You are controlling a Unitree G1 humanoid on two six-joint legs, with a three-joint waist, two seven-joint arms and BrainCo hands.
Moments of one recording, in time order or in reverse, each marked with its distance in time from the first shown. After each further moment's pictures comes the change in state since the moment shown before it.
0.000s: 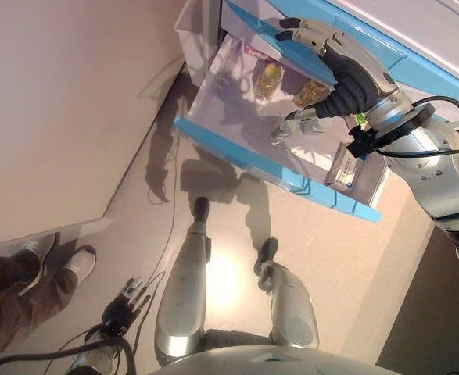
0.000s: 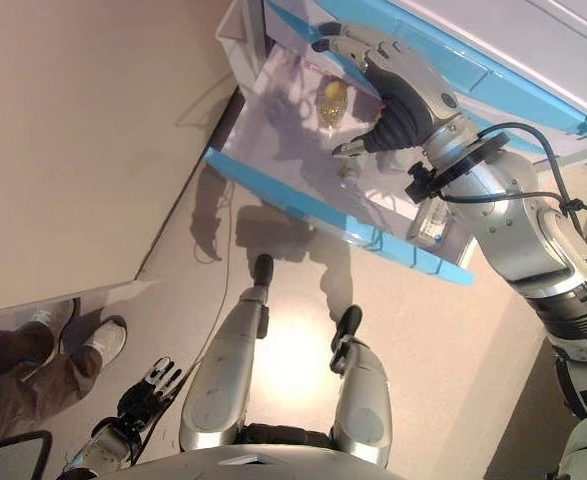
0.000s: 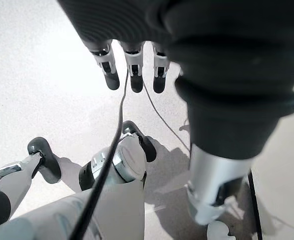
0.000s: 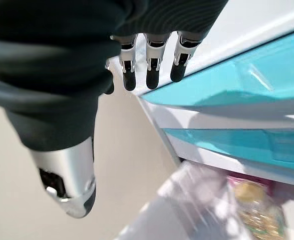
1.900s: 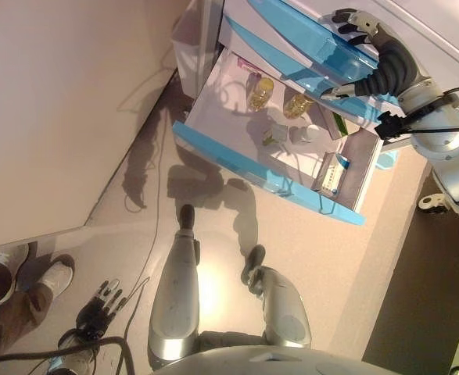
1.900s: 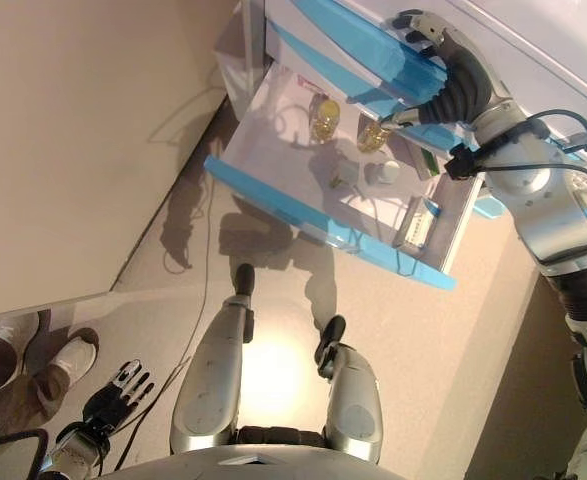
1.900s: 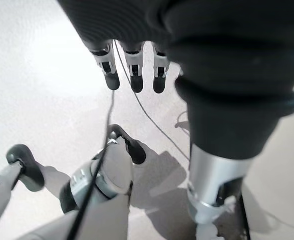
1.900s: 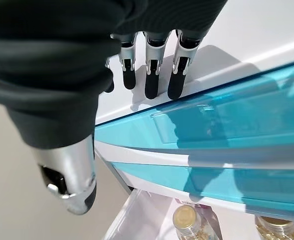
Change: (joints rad) left arm 0.006 0.098 0.038 0.049 -0.002 -0.018 -0.015; right arm -0.048 -0.033 -0.017 0.319 0.227 0.010 -0.046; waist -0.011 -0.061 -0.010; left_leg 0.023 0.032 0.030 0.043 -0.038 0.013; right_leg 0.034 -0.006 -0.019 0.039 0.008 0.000
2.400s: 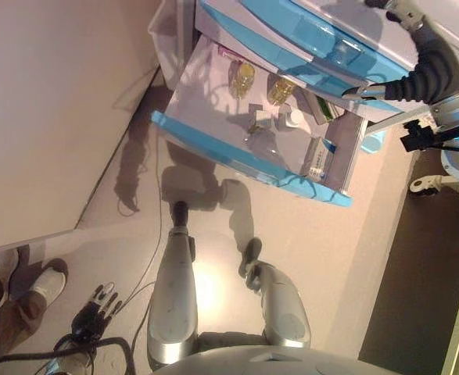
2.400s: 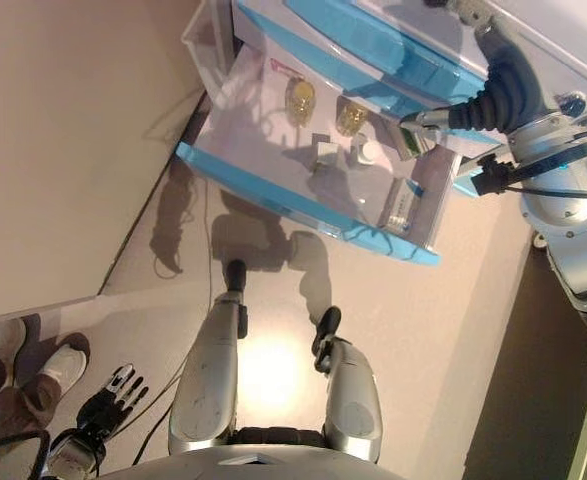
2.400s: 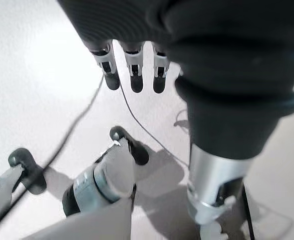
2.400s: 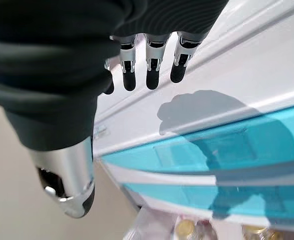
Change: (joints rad) left arm 0.007 0.001 0.009 0.011 -0.033 -0.019 -0.020; right arm 0.230 -0.084 -0.192 -0.205 0.087 -0.055 -0.040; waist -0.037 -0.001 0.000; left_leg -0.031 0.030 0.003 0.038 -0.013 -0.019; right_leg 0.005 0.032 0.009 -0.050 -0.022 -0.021
